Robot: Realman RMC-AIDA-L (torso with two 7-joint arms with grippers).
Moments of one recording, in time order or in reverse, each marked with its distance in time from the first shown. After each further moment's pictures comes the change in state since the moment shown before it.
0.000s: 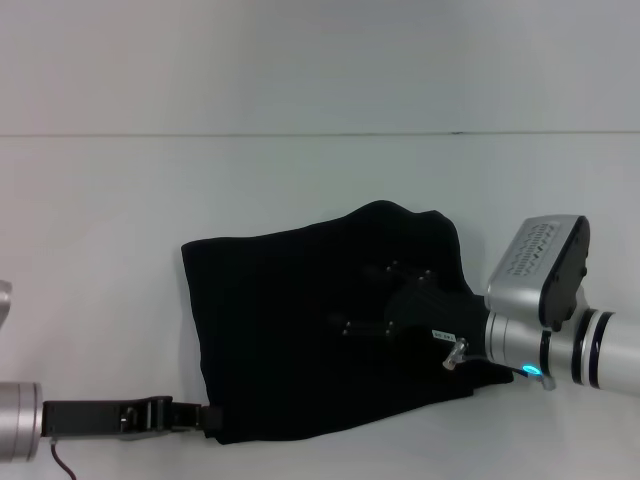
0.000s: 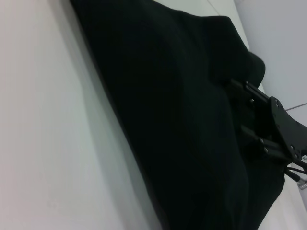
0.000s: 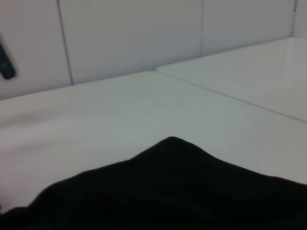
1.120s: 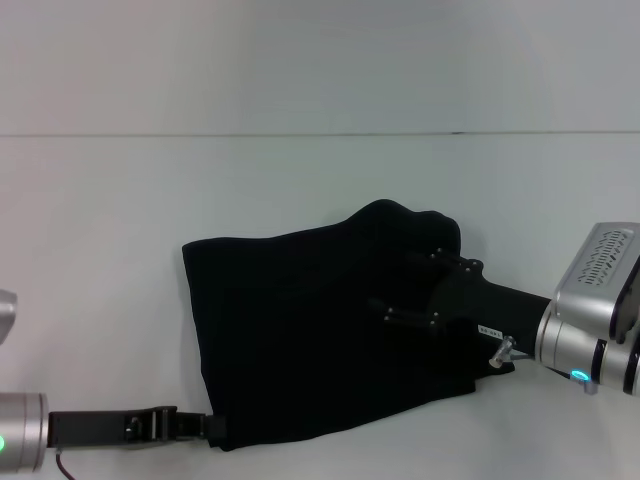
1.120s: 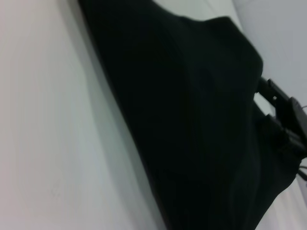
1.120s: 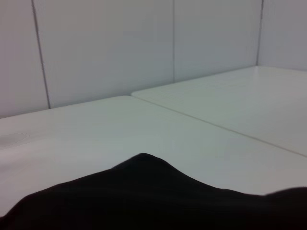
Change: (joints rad) left arm 0.011 -0.010 0.004 -0.012 -0.005 -0.020 0.019; right arm -0.111 -0.006 0.079 -0.104 -0.027 -0.120 -0.026
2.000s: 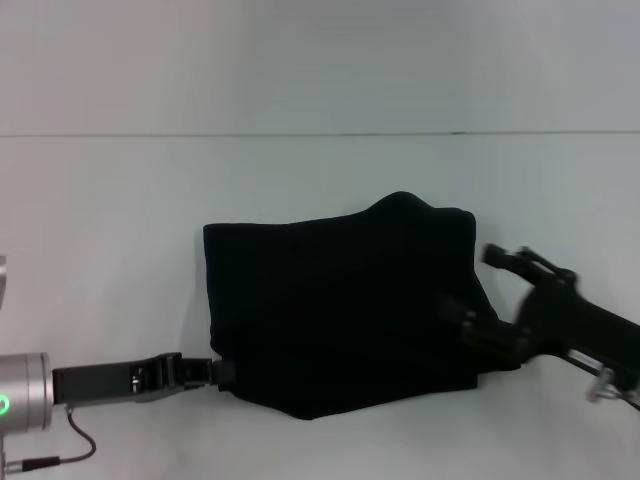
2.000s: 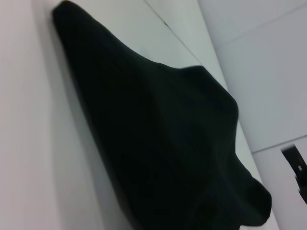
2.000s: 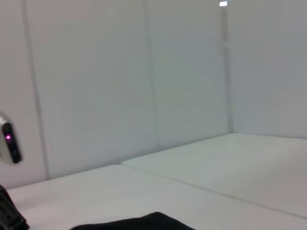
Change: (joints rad) left arm -0.024 0.000 -0.025 0.006 -0.098 0.013 -0.019; right arm -0.222 -0.005 0.130 -0.148 -0.008 -0.370 -0.024
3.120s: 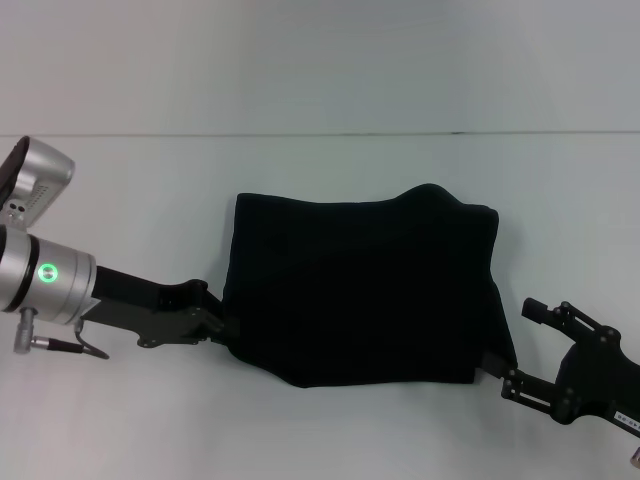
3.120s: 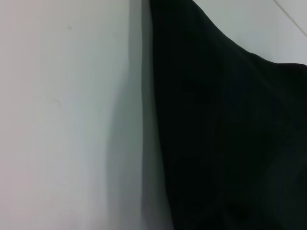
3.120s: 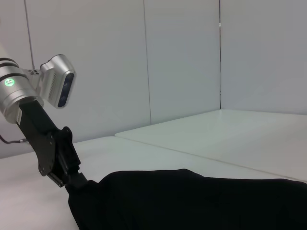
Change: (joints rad) left arm -0.215 0.049 0.325 0.150 0.080 -0.096 -0.631; right arm -0.122 -0.004 -0.043 -0.035 0.000 -0.021 -0.040
